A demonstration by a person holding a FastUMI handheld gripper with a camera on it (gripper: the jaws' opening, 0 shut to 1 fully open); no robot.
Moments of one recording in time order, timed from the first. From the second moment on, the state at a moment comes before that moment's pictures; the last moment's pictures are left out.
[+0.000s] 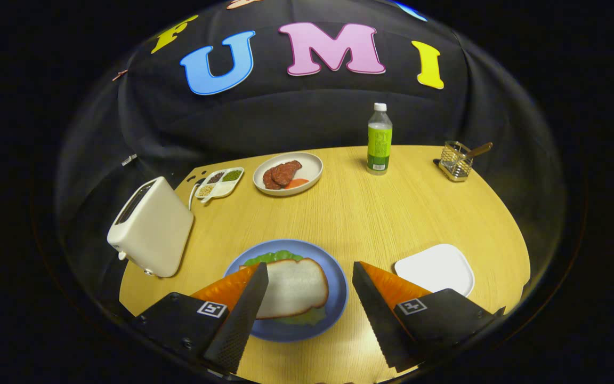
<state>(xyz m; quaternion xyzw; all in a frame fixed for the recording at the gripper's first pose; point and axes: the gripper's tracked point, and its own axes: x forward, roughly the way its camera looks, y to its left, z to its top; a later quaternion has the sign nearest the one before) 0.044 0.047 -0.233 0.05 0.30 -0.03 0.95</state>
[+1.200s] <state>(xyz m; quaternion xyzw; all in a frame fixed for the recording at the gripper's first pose) -0.007 -0.034 0.027 0.04 0.06 -0.06 1.00</state>
